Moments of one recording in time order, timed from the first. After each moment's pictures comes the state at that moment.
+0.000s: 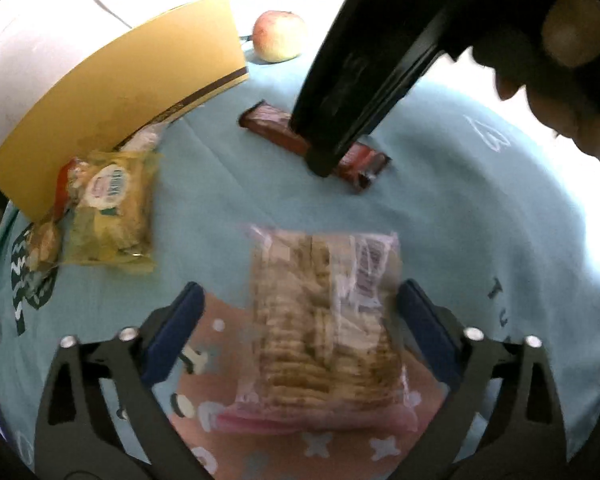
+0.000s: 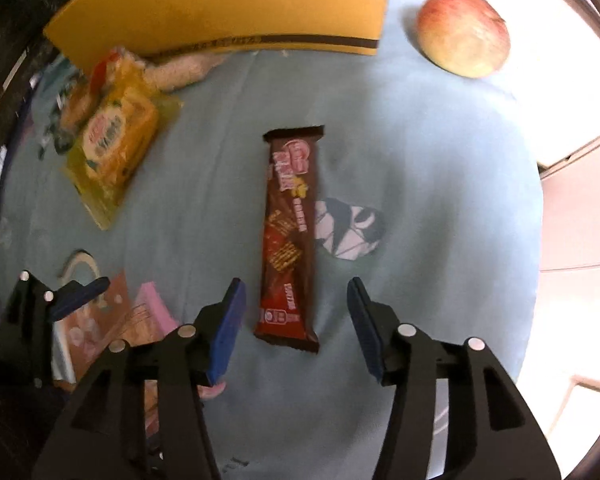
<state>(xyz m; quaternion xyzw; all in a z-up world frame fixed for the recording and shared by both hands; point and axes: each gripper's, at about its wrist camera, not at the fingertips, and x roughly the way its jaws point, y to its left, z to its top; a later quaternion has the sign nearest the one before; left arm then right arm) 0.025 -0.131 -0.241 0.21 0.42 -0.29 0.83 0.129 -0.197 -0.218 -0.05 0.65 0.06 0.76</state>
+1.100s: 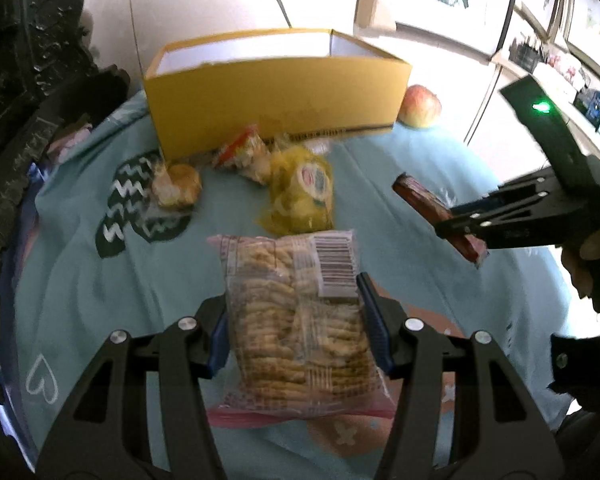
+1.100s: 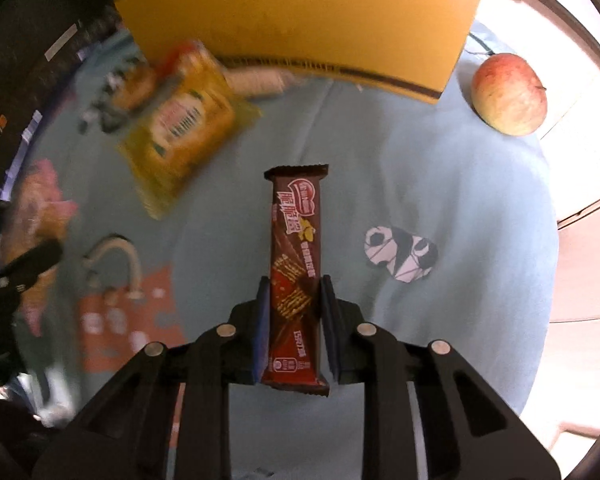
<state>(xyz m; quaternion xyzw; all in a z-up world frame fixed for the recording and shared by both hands) 0.051 0.002 -0.167 0.05 0.42 -0.17 0.89 0.124 -0.167 -0.183 -0.03 0.60 0.14 0.79</state>
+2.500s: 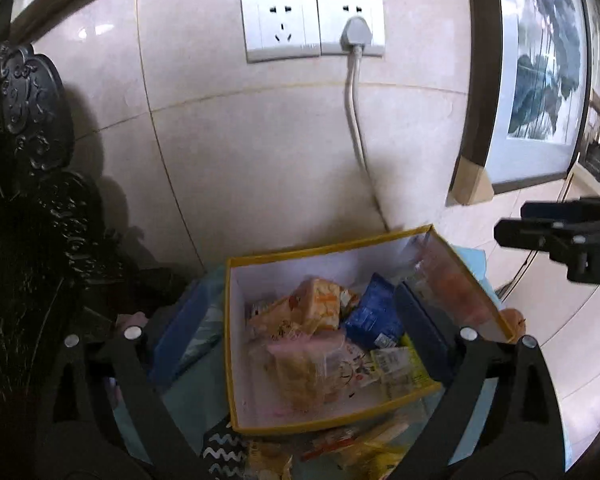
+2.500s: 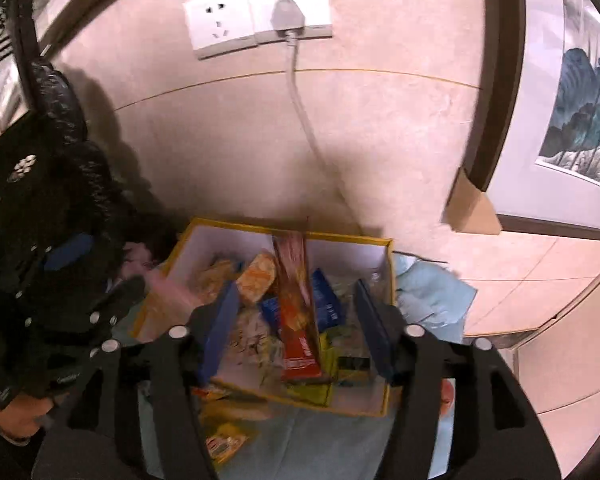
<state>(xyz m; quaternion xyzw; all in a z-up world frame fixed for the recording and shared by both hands) 0.275 -0.014 -0.002 0.06 0.30 -0.07 0.95 0.300 -0.173 0.019 -0.01 0.42 0.10 0.90</state>
